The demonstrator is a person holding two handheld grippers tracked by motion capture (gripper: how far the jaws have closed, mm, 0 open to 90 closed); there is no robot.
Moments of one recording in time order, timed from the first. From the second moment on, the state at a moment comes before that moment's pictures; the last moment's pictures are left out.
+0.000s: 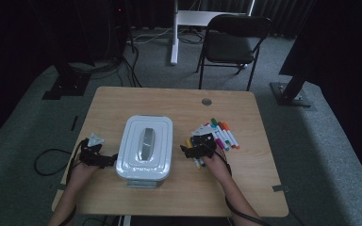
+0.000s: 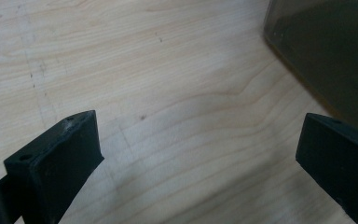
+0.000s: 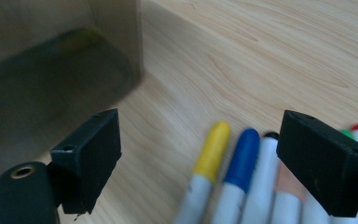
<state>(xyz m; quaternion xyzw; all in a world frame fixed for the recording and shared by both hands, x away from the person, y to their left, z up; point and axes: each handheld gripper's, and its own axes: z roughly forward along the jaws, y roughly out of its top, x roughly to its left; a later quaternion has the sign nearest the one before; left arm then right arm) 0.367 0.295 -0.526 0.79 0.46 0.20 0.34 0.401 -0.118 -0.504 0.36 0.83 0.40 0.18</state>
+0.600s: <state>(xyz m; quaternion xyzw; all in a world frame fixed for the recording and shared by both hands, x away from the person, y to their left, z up) 0.383 0.279 -0.514 0.80 0.44 0.20 0.36 0.424 -0.082 -0.505 0.36 0.83 0.39 0.17</state>
